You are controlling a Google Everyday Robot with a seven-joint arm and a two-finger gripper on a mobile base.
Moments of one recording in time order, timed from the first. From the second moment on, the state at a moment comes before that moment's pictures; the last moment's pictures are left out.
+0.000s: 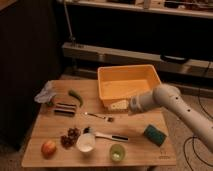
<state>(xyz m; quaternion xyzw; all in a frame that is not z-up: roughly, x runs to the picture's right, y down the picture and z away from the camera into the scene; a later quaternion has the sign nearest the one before) 0.079 0.110 0.745 0.08 -0.40 -0.58 0.71</state>
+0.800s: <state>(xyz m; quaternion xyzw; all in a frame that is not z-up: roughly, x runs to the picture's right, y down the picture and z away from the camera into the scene) 0.063 0.132 0.773 0.04 -0.42 -0.55 0.73</state>
